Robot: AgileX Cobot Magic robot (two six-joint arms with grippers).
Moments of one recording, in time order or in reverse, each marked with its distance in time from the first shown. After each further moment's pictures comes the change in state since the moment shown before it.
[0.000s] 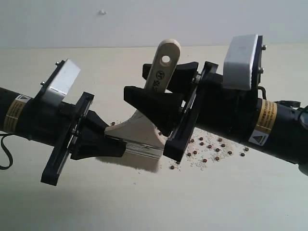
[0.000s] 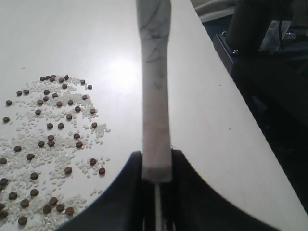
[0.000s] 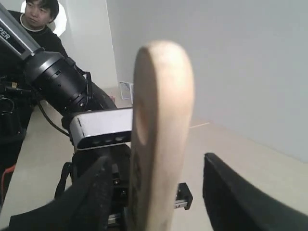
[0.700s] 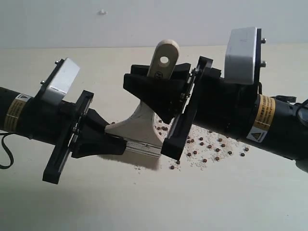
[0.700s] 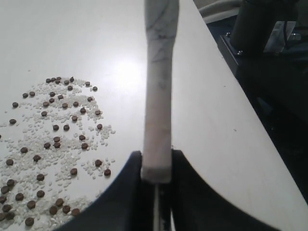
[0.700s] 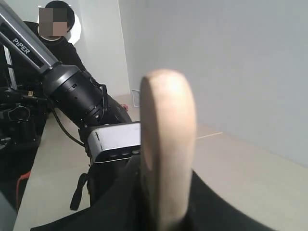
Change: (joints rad) left arm 0.000 0.000 0.000 -0.015 0.006 0.011; right arm 0.002 0.000 -0.021 -0.027 -0.022 0.029
